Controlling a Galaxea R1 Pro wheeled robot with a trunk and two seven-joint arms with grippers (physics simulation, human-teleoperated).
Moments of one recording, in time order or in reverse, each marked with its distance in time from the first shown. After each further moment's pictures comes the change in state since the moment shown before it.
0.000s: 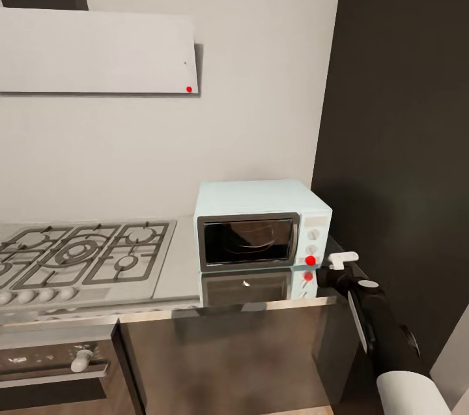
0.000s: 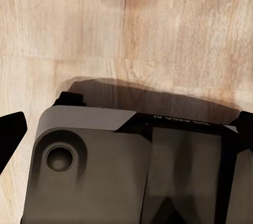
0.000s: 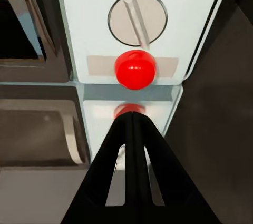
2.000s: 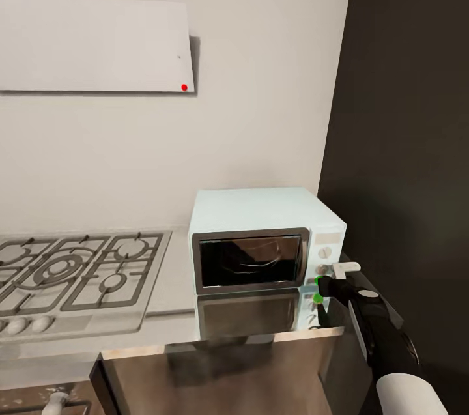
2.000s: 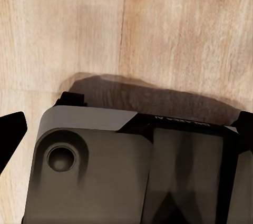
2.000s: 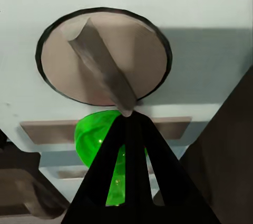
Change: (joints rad) left arm 0.000 0.003 0.002 0.000 0.003 -0.001 0.000; right arm 0.002 0.004 -0.048 0.106 0.015 -0.071 -0.026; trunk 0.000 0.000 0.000
